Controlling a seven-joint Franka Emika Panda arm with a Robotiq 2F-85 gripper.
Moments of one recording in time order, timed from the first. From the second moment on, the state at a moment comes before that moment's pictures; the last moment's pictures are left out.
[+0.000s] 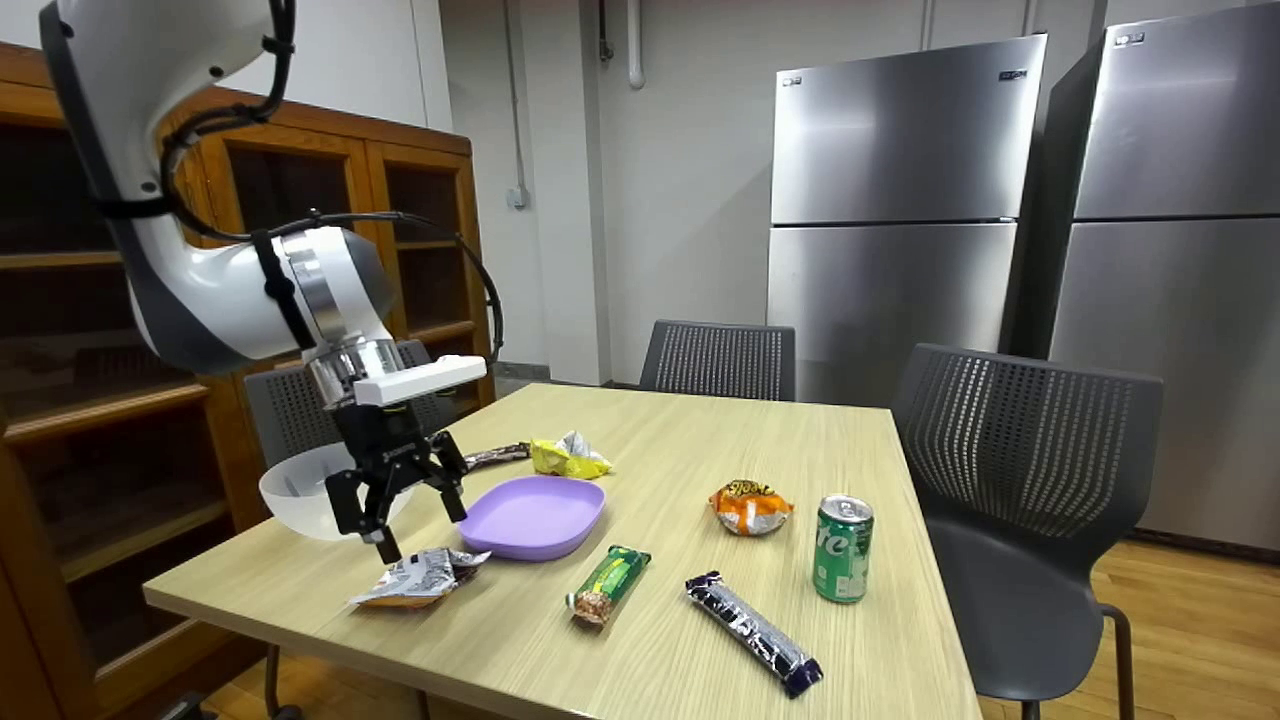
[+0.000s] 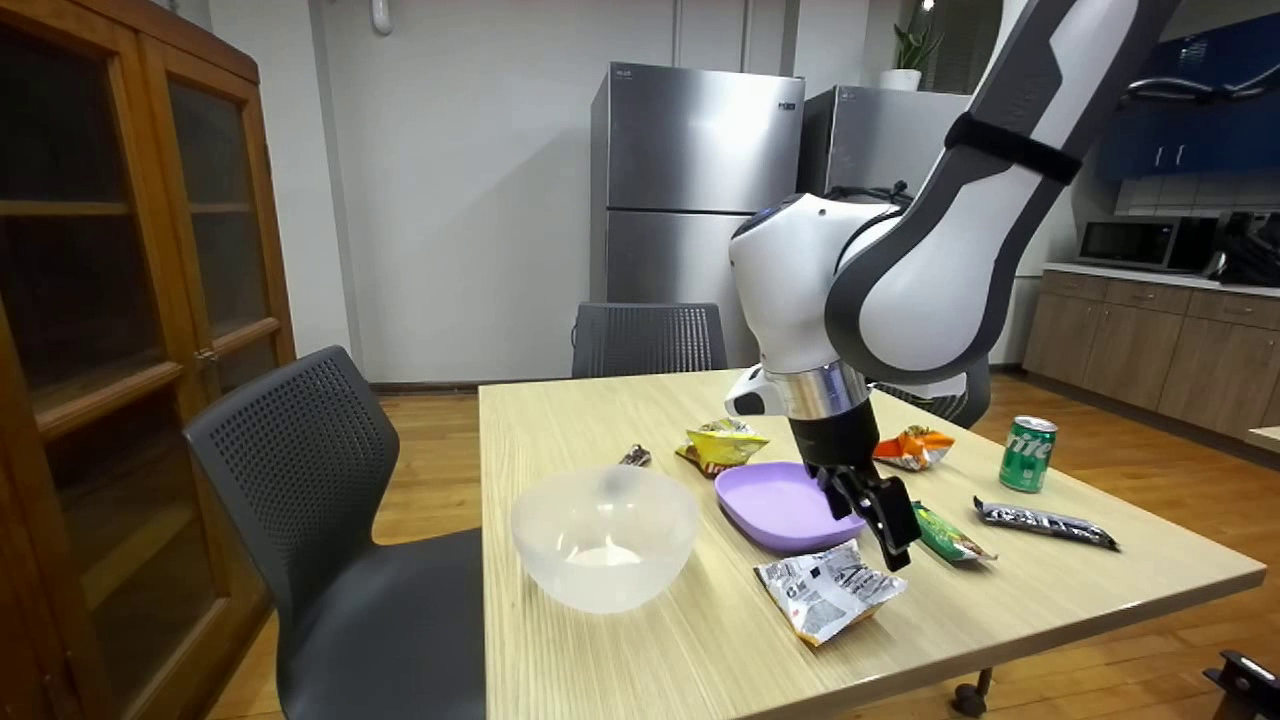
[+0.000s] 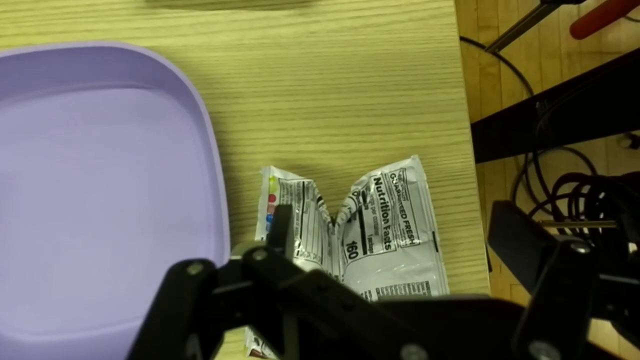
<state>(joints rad) 0.08 0.35 0.12 -2.39 -0.66 2.43 -0.69</state>
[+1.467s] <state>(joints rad) 0.10 0.49 0.11 -2.27 -0.67 2.43 -0.64</state>
